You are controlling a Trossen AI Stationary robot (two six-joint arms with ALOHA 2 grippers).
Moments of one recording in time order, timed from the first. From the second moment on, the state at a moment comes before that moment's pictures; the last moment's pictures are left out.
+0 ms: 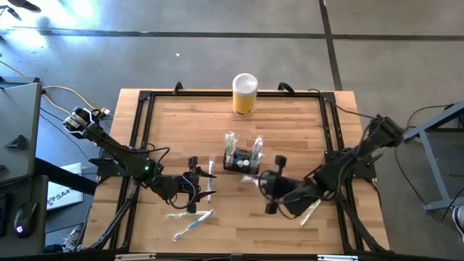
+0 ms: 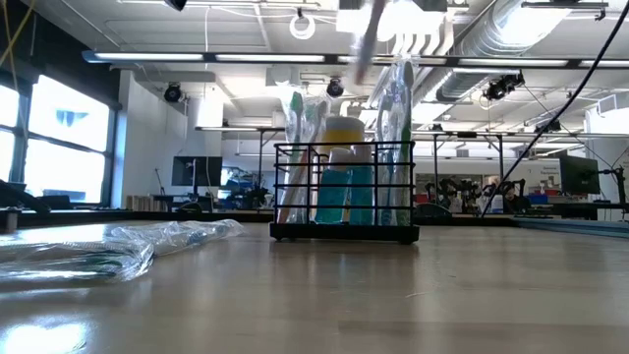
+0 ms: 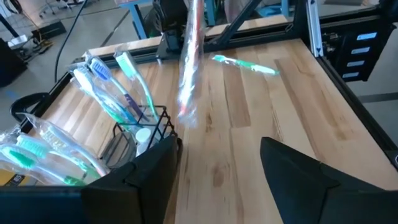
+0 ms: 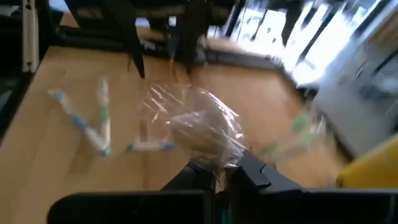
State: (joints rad) left arm -0.60 1.28 0.87 0.02 -0.63 -0.11; right arm 0.61 1.51 1.26 -0.38 0.84 0.26
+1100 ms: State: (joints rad) left arm -0.60 1.28 0.87 -0.09 -0.64 -0.19; right arm 0.34 1.62 1.26 -0.66 0.59 0.58
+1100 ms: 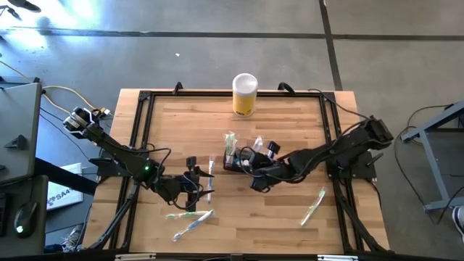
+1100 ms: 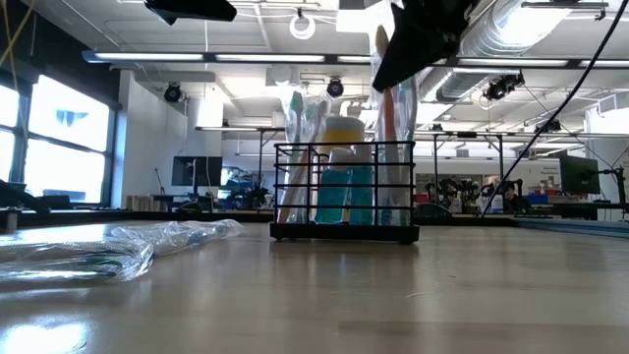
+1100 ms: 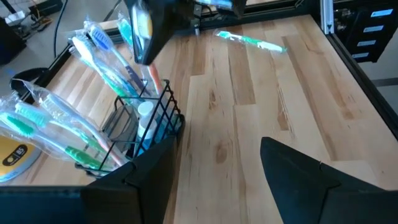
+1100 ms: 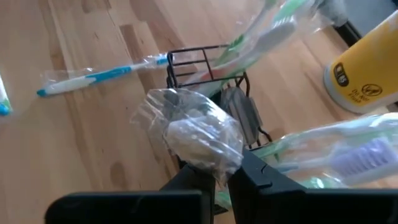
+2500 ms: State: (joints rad) left arm -0.59 1.28 0.87 -0.29 -0.53 -0.50; right arm 0.34 1.52 1.26 -0.68 0.55 0.48
